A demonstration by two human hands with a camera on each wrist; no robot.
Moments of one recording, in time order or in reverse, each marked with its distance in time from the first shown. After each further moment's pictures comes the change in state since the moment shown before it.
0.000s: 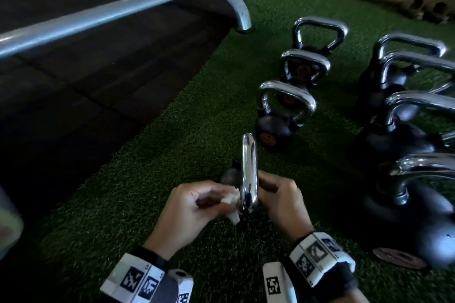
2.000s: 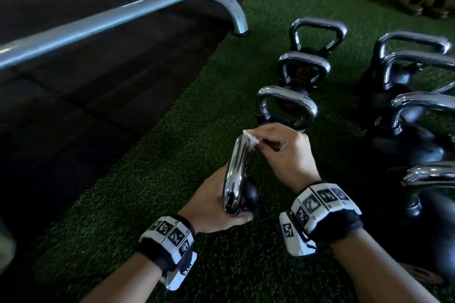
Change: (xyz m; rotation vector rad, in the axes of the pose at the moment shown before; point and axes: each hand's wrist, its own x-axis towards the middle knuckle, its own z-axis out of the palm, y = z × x) left_hand 0.074 -0.057 0.017 0.266 -0.159 0.112; right_hand 0.071 -0.066 -0.032 -0.084 0.146 -0.577
